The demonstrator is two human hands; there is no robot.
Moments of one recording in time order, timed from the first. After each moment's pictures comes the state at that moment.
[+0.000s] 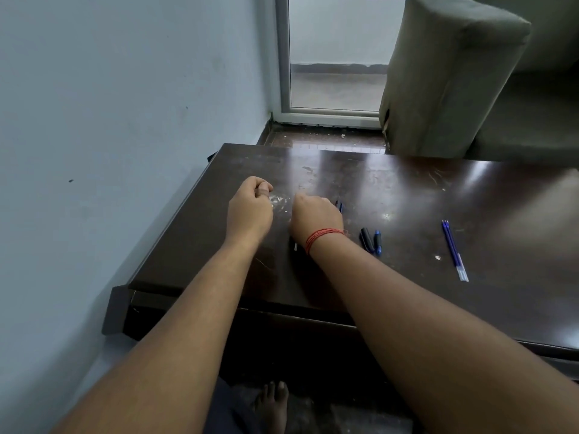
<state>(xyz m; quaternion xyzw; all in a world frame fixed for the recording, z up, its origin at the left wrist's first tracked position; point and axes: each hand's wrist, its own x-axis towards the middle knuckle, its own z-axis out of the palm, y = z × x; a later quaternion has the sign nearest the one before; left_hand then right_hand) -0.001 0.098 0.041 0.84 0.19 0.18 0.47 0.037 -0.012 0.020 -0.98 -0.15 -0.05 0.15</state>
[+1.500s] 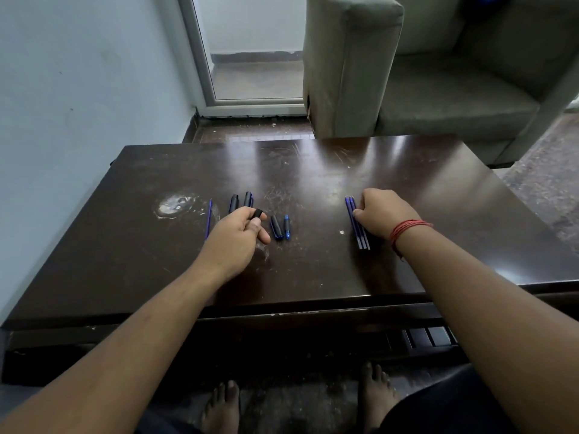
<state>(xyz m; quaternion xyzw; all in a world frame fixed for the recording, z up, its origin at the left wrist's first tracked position) -0.029 -0.011 0.027 0.87 0.00 -0.03 0.49 0.038 -0.277 0.029 -0.99 0.06 0.05 0.13</state>
